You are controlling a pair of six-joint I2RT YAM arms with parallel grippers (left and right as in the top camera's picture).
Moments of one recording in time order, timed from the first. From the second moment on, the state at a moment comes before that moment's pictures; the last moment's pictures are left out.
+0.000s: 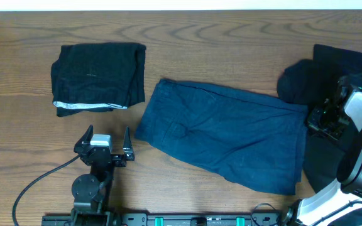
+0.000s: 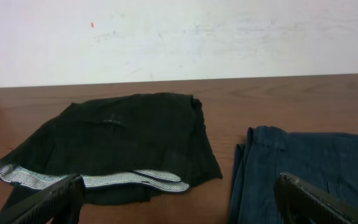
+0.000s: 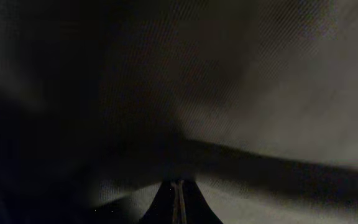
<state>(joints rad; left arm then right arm) -0.07 0.01 0.02 -0.12 -0.01 0.00 -0.42 1.88 1.11 -0.80 0.00 0.27</state>
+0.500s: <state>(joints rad) -0.07 0.01 0.02 -0.12 -0.01 0.00 -0.69 1.90 1.11 -0.48 0.00 0.32</state>
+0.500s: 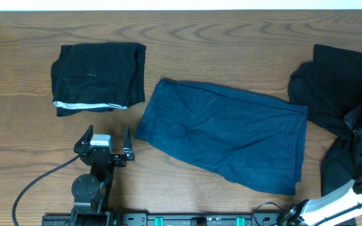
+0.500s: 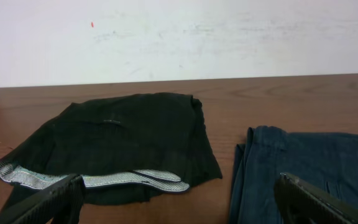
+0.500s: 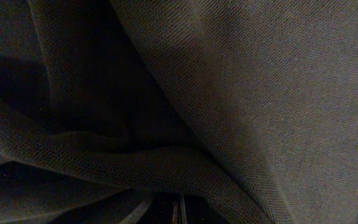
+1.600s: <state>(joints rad) -0.07 0.01 0.02 -0.12 -0.01 0.00 -0.36 1.71 1.54 -0.98 -0.32 0.16</state>
